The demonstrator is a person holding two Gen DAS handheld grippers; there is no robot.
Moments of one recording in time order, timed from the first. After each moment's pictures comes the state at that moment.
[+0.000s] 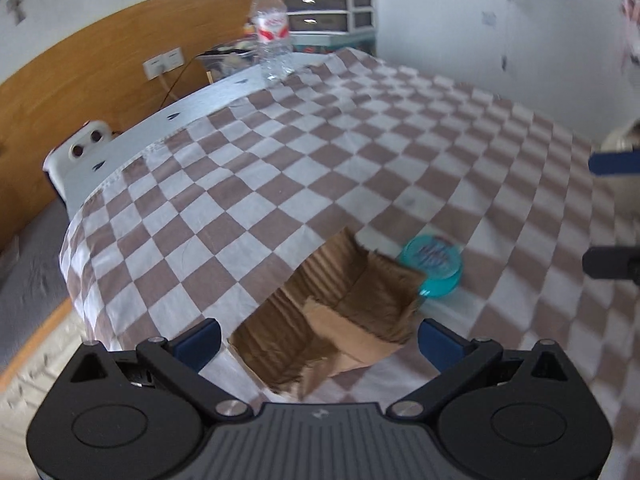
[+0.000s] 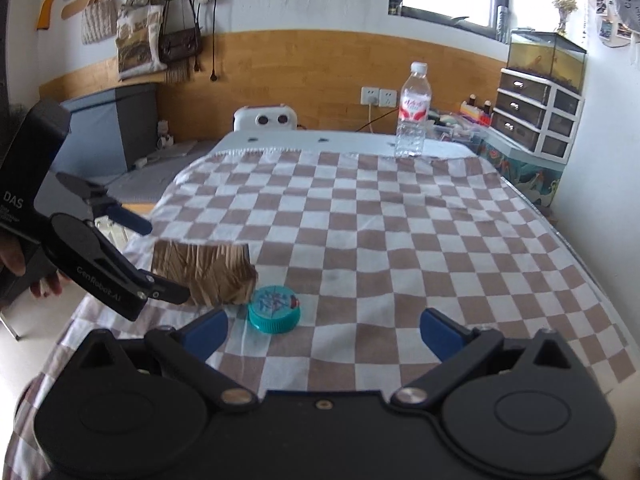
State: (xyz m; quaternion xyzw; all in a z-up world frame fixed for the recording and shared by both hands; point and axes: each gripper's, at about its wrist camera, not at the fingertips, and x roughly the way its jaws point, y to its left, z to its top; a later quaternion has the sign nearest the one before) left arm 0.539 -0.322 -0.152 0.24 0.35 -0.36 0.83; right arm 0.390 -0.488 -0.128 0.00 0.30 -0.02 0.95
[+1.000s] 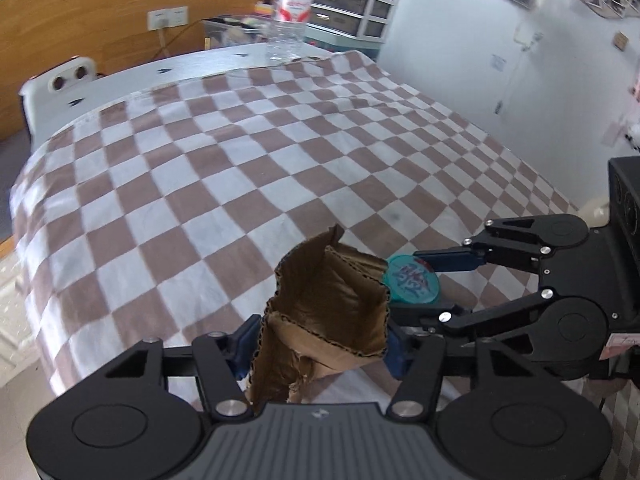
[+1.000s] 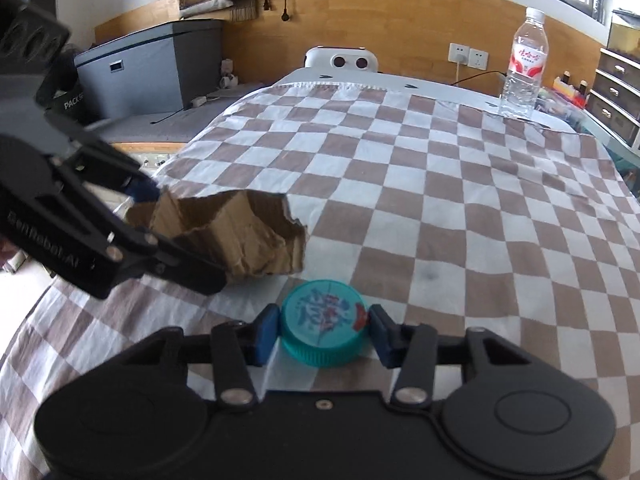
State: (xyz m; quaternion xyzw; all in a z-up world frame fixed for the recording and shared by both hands) left arm 0.560 -0.310 -0.161 0.10 0.42 -0.39 0.82; right arm 0.491 -0.466 -0.193 -0.03 0.37 0.09 0.92
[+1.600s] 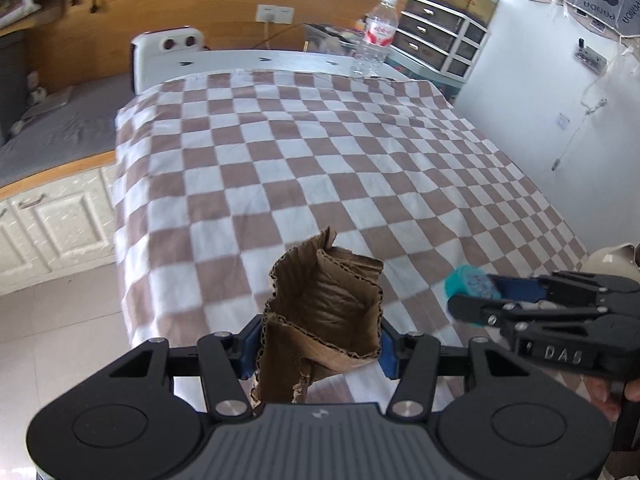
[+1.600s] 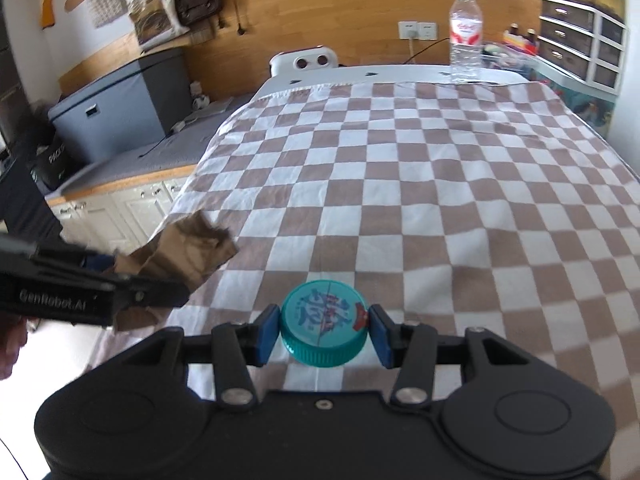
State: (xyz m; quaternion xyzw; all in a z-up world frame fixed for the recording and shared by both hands) left arm 0.461 -0.266 -0.134 0.02 0.43 -0.26 0.86; right arm 0.411 -0.463 -0.153 0.07 0.38 0.04 0.92
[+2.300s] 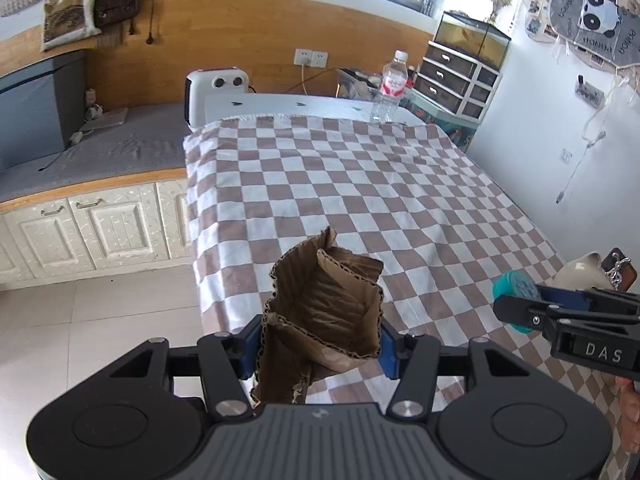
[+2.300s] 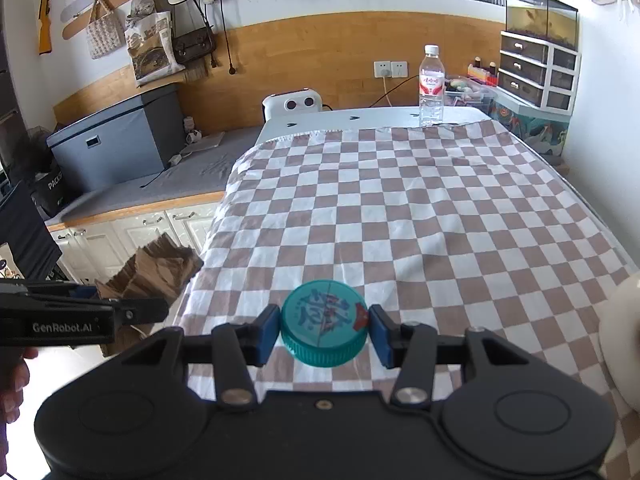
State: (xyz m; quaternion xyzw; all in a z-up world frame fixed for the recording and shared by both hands) left arm 0.347 -0.213 -0.068 0.00 0.39 -0.21 0.90; right arm 0.296 -0.423 -0.070 0.07 0.34 0.00 0.94
